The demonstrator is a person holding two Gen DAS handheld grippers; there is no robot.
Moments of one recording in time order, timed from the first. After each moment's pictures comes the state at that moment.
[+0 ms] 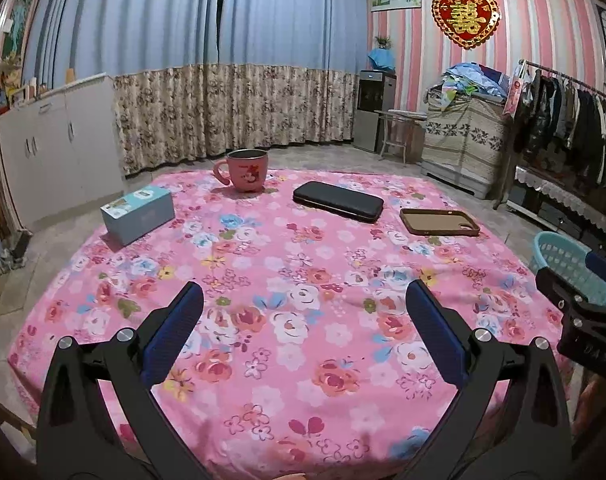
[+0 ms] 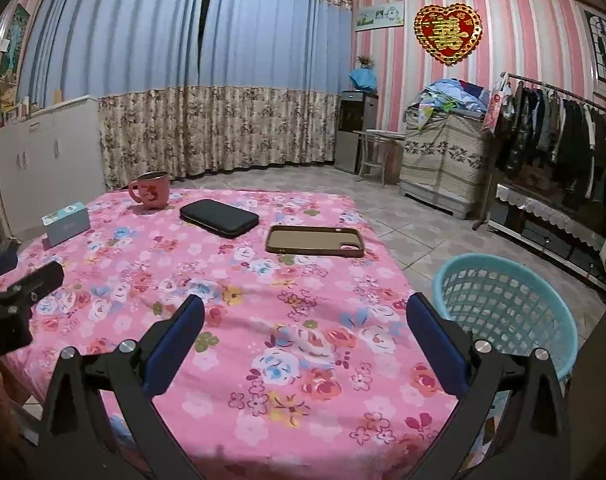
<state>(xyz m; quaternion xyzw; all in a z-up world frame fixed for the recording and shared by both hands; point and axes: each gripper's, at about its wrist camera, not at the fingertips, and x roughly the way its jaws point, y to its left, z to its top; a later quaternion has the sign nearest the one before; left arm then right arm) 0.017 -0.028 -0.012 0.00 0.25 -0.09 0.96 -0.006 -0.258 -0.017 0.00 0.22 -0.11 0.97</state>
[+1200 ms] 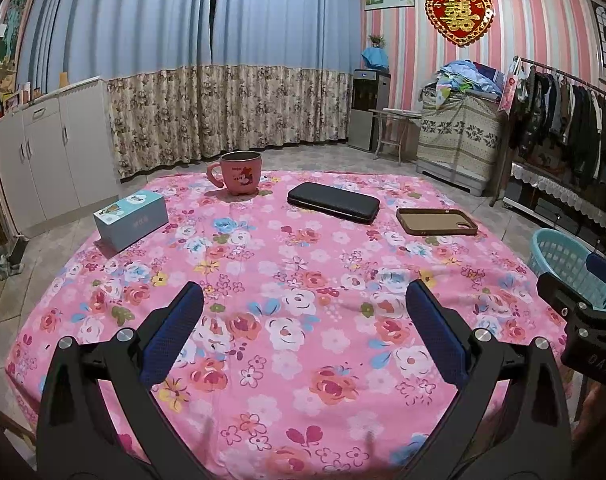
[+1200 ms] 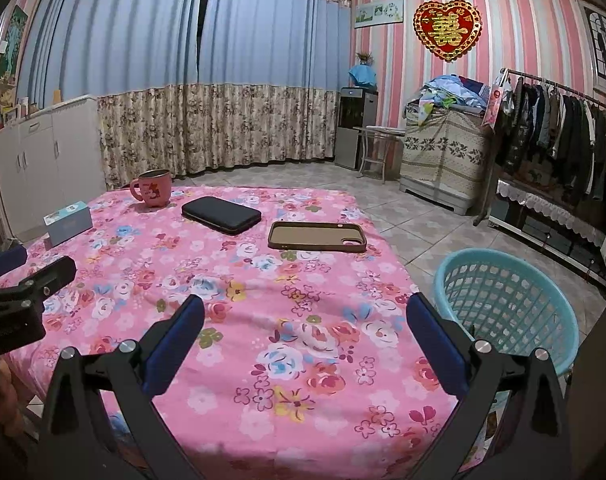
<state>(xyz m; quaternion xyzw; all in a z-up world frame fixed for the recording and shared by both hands) 0.023 -0.032 -0.012 0.01 0.25 -0.09 0.96 -0.008 -0.256 -0.019 0.00 0.22 -0.10 0.97</state>
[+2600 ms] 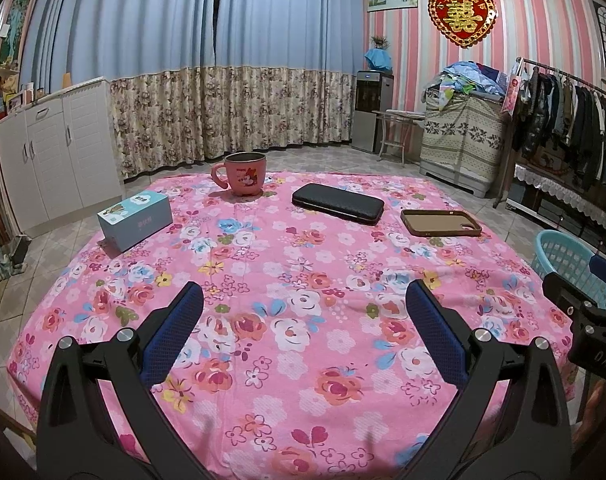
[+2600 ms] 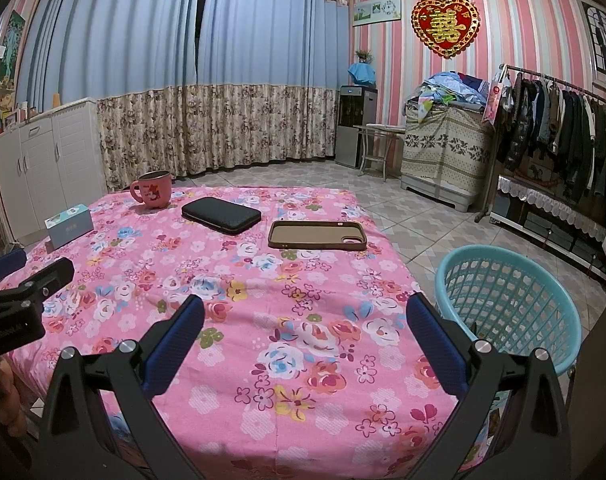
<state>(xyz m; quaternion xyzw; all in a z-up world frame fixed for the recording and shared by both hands) 0.027 -0.028 -0.015 0.01 0.25 -0.09 0.96 -0.008 -0.257 -0.019 0.00 0.22 -0.10 0.97</state>
